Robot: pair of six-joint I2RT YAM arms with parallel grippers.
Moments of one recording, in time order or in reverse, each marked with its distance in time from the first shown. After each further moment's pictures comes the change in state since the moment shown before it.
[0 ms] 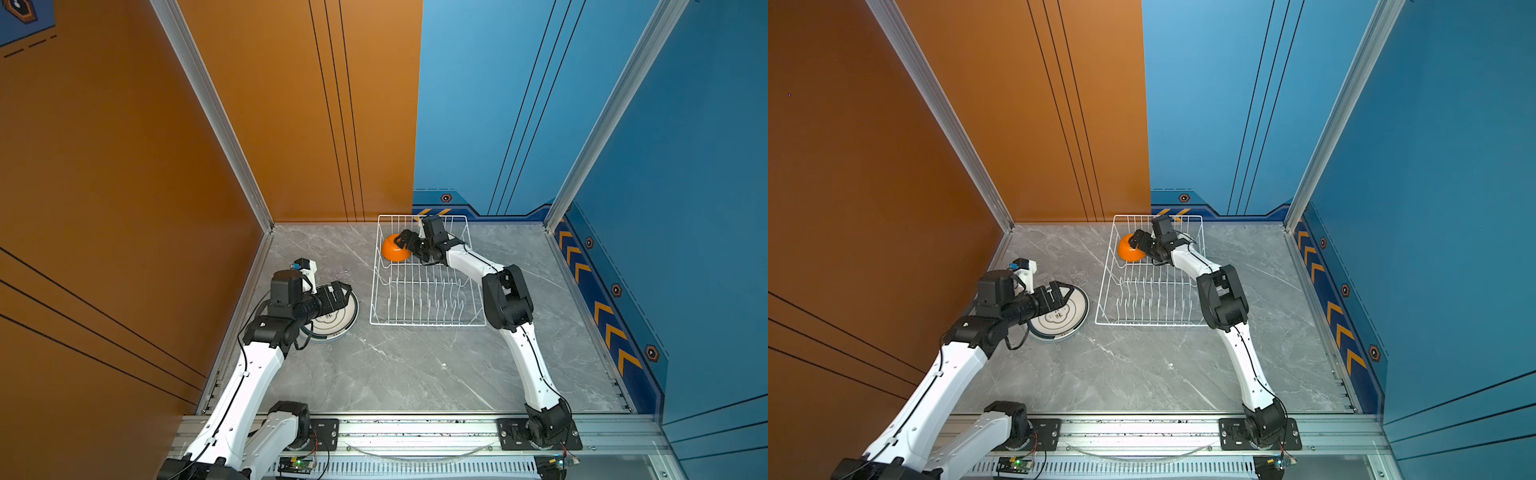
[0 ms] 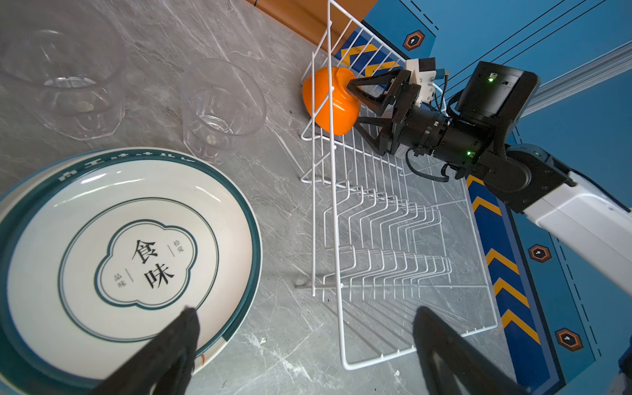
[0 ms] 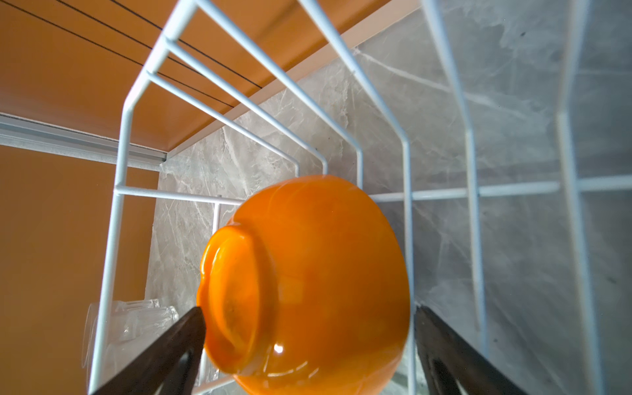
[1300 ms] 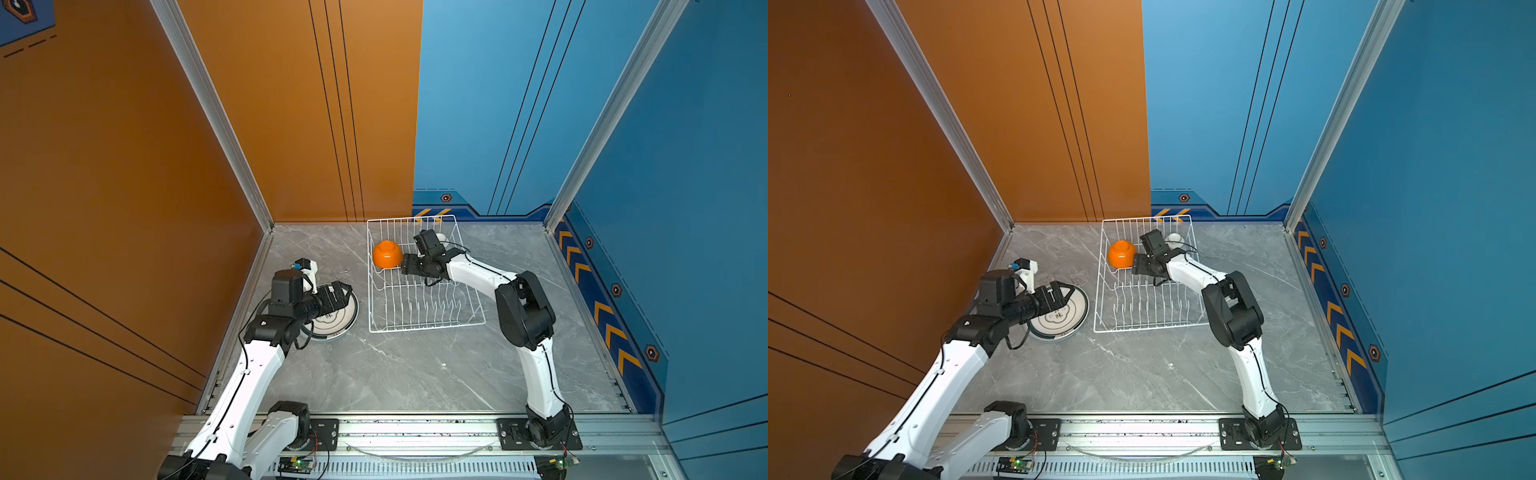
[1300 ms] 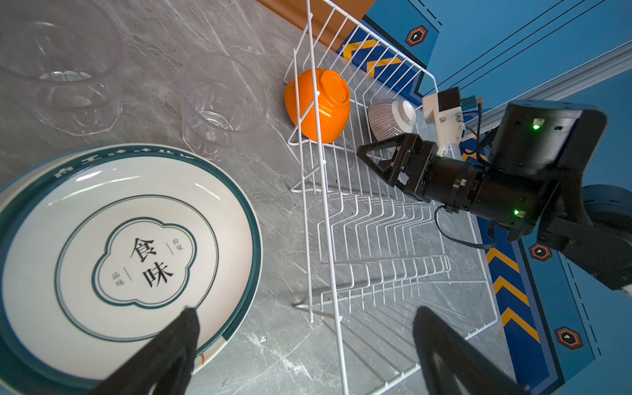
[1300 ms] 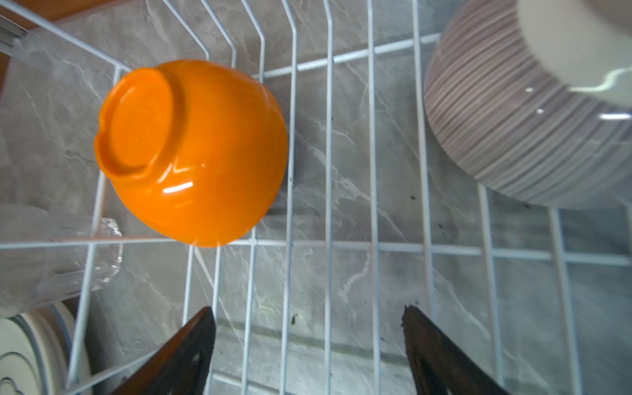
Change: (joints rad) left arm 0.000 0.010 0.000 0.000 0.004 0.000; right arm 0.126 -0.338 -0.395 -0.201 0.346 -0.262
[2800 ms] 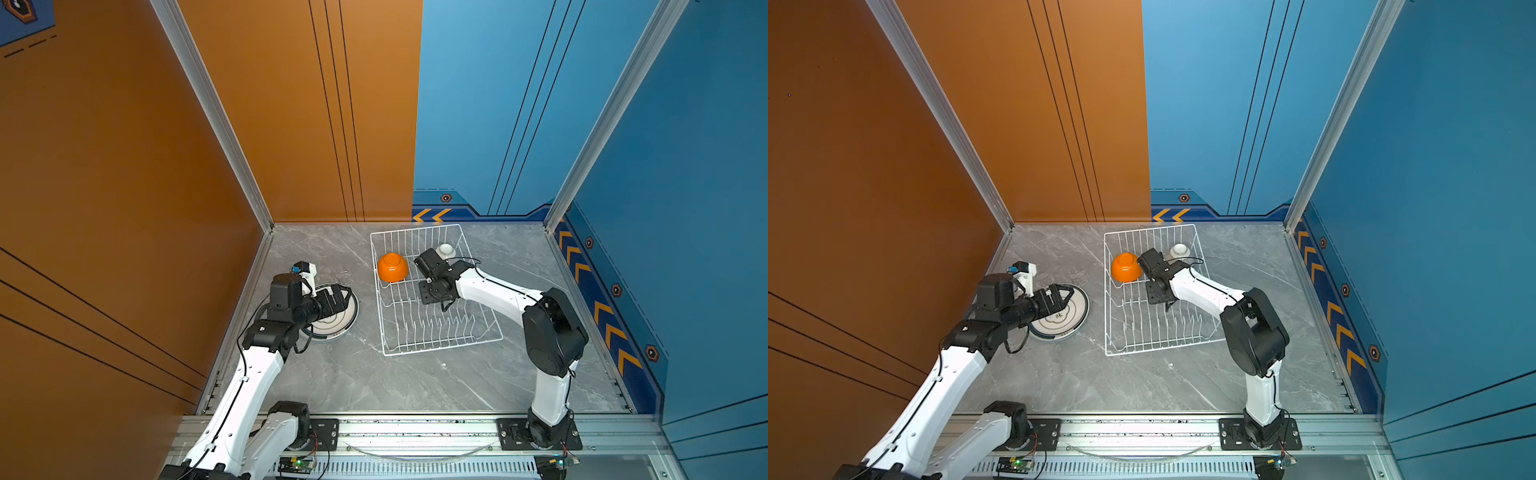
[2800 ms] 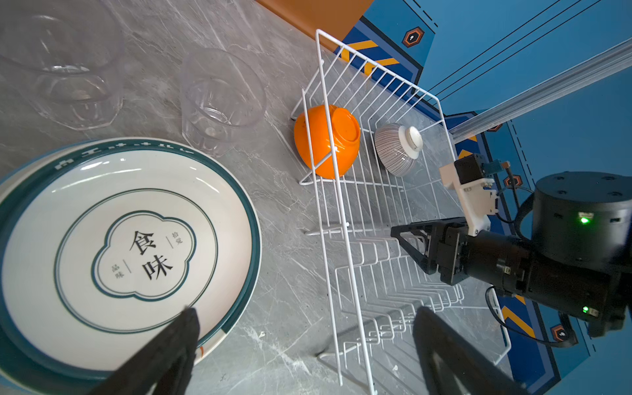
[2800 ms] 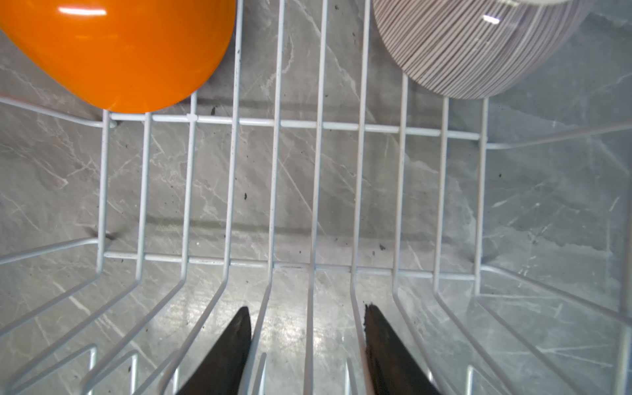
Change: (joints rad) left arm 0.002 -0.042 -0.028 0.000 0.007 -0.009; right arm 0.105 -0.277 -0.268 -0.293 0.158 -0.081
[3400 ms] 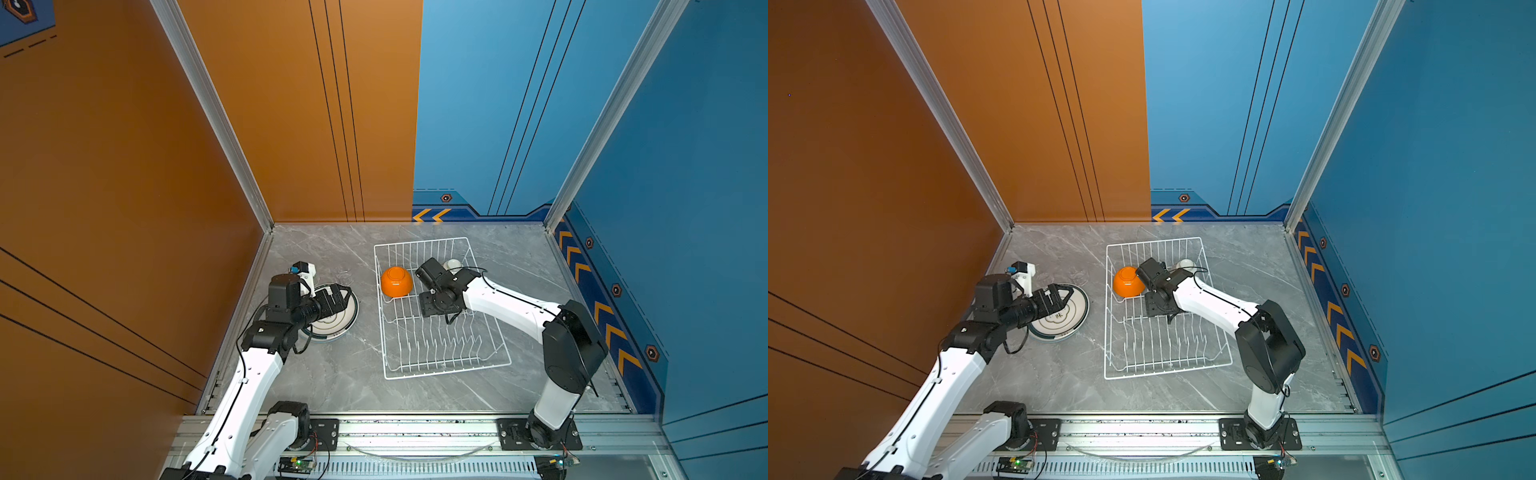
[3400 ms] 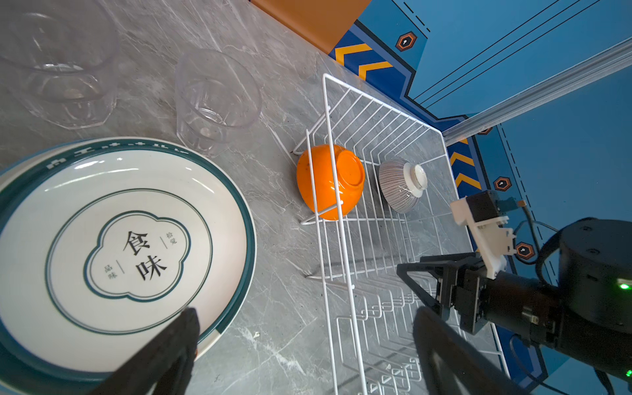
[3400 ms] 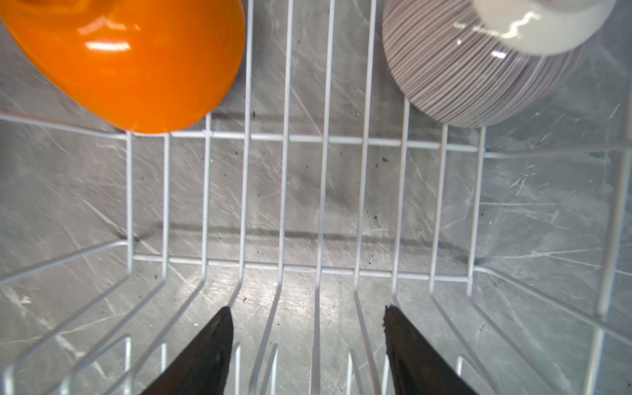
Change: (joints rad) left arm 0.010 -0.011 -0.006 0.008 0.023 -0.010; right arm 0.048 -0.111 -0.029 -0.093 -0.021 0.094
